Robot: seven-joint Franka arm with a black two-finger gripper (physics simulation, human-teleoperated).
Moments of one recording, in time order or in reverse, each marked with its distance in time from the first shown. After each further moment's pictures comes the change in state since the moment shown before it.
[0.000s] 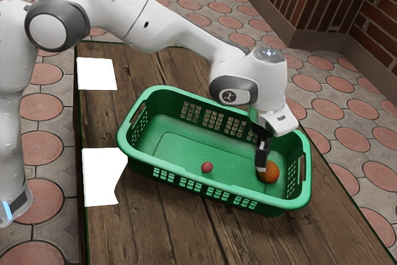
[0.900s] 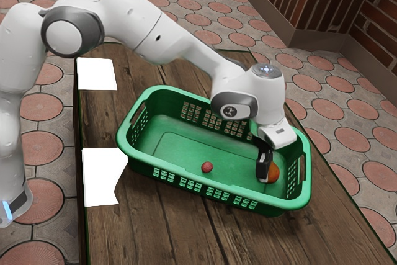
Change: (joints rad) arm 0.004 0.101 0.003 -0.001 0.002 0.129 0.057
